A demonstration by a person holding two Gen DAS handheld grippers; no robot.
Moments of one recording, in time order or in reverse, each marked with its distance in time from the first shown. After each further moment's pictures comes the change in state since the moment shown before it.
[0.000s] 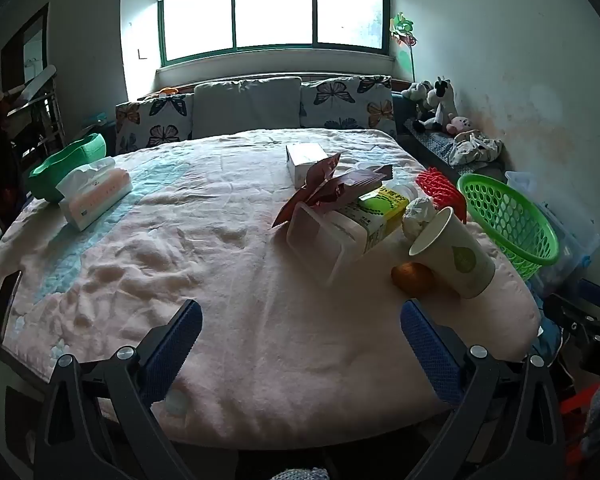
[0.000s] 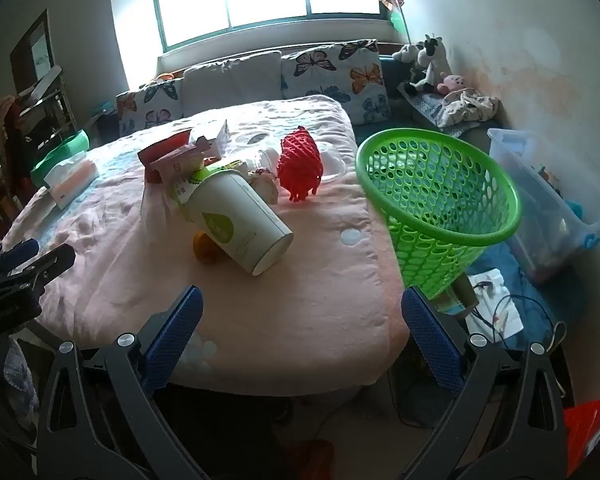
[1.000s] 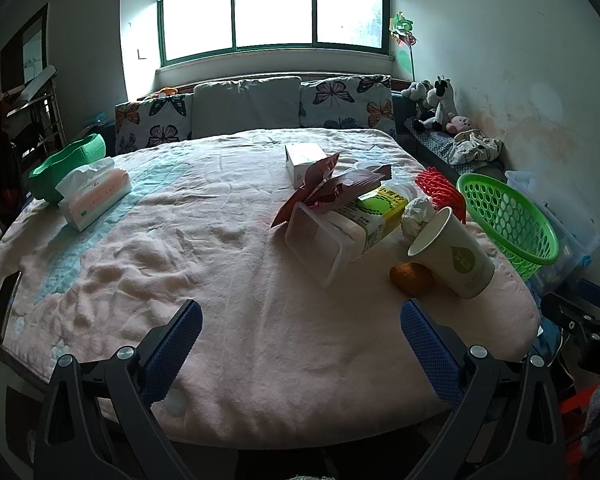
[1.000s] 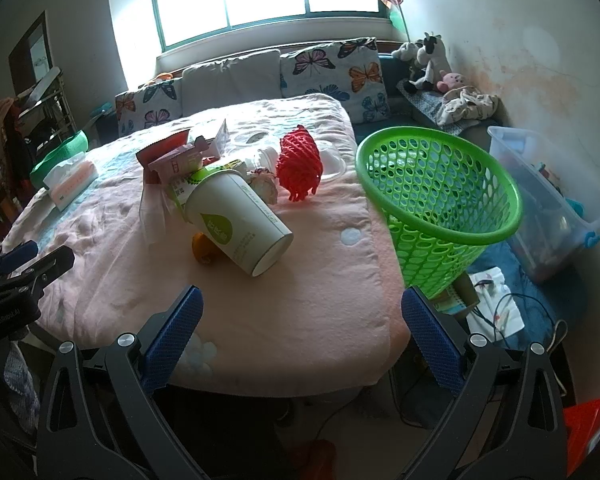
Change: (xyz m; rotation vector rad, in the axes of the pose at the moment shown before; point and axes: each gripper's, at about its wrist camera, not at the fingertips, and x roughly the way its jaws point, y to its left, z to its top) left arm -0.002 -0.003 -0.002 0.002 -0.001 -0.002; right arm 0.001 -0.002 0.000 0.010 0.005 0.006
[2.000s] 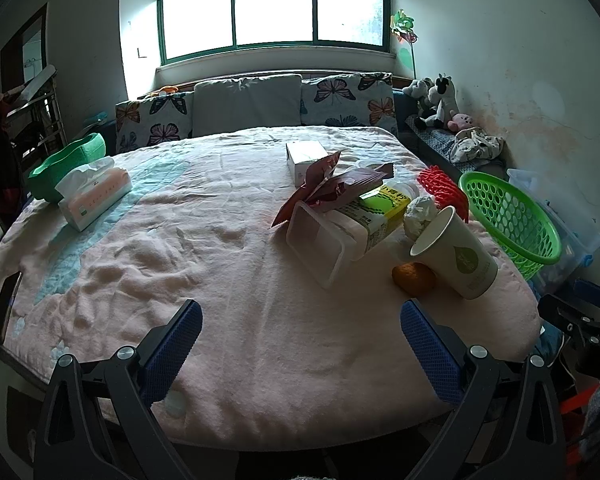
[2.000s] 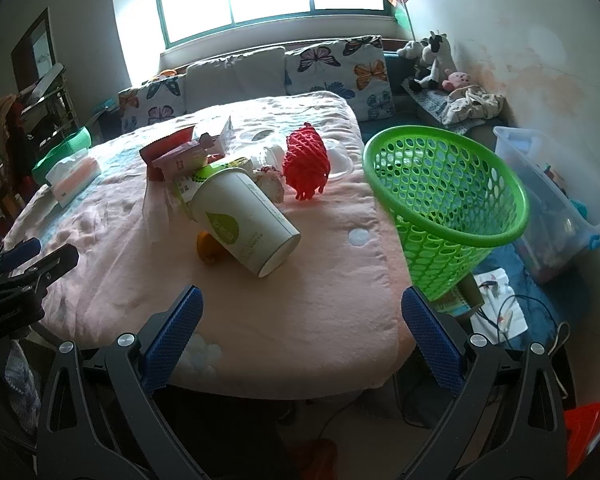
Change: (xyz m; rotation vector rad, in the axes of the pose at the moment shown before) left arm 0.007 0.002 0.002 0.001 0.008 0.004; right arm 0.007 0.003 0.002 -0.009 0.014 0.012
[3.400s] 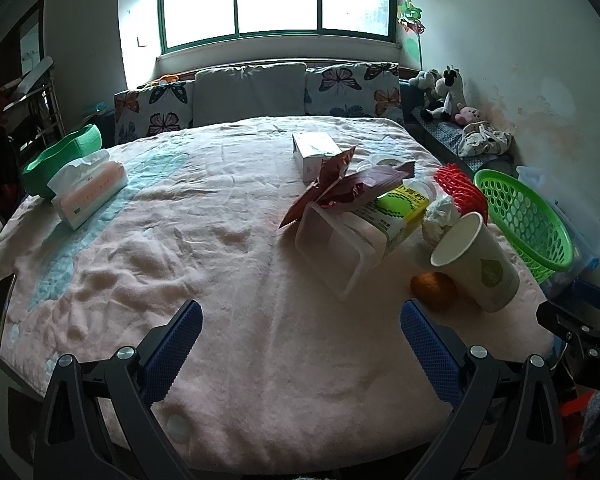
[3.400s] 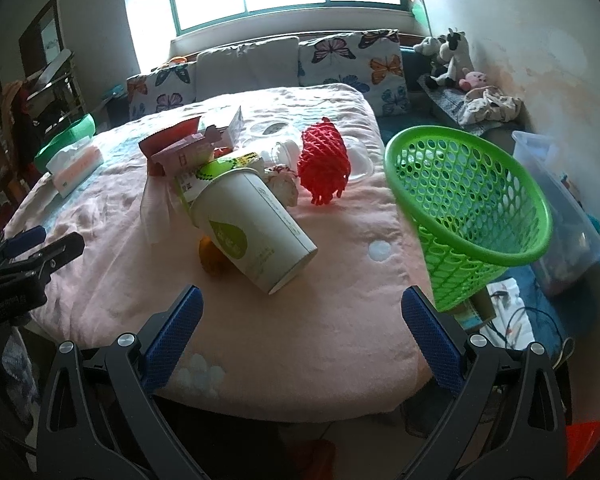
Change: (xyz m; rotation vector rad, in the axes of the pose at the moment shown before) left arm 0.029 0.012 0.015 -0.007 0.048 0.005; right arm 0.029 0.007 0.017 -0.051 0.036 0.029
